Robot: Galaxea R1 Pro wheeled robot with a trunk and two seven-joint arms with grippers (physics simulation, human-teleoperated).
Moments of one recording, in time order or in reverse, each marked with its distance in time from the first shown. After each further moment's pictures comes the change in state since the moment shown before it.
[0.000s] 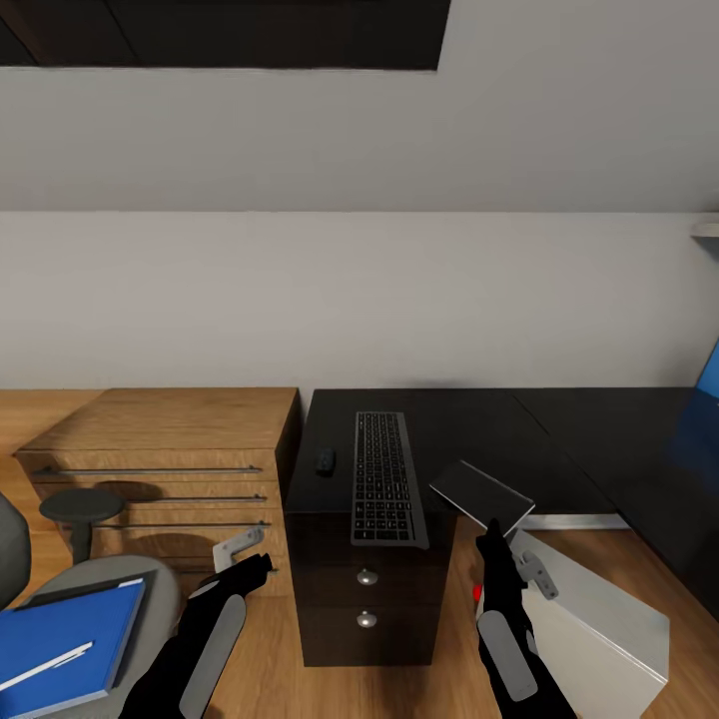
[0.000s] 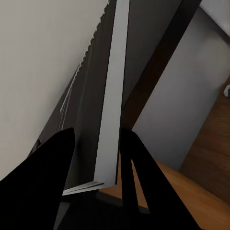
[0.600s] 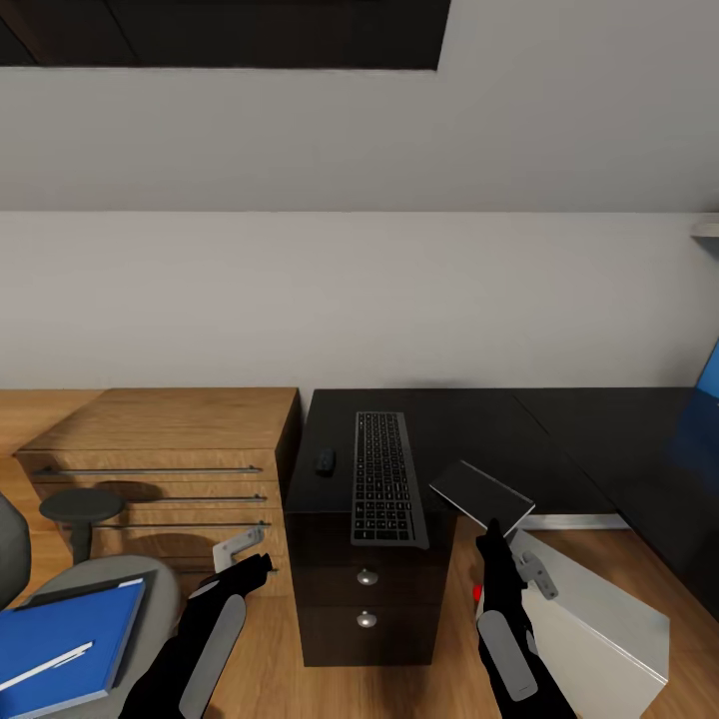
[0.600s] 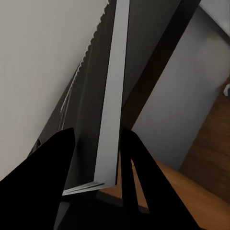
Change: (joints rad) left arm 0.000 0.001 0.000 0.000 0.001 0.000 -0.001; right arm 0.000 0.001 -0.001 -0.001 -0.003 0.001 -0.001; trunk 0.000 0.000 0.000
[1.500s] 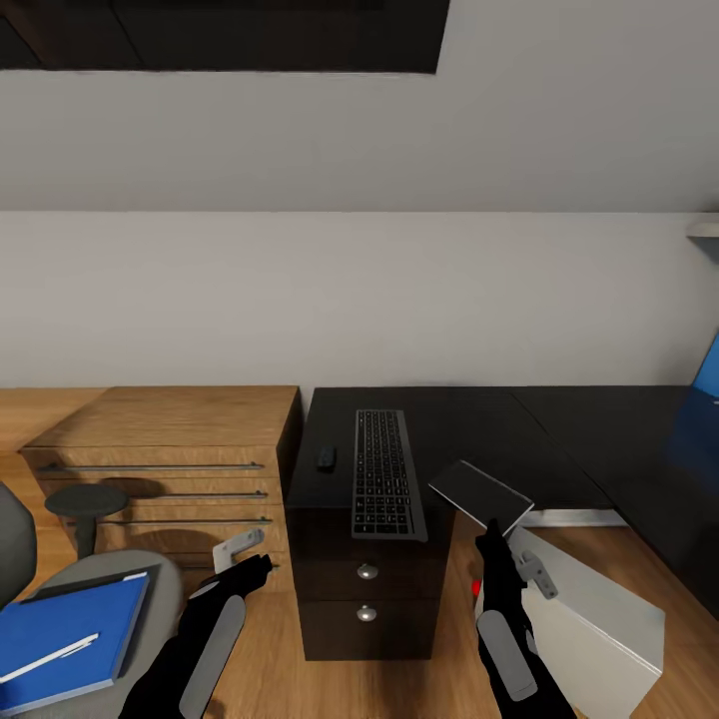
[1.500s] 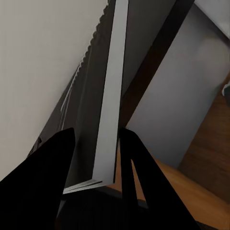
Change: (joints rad) left arm 0.000 0.001 0.000 0.005 -0.001 0.000 -0.002; right arm 0.000 0.000 0.002 0.000 0.004 0.000 0.001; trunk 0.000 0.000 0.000
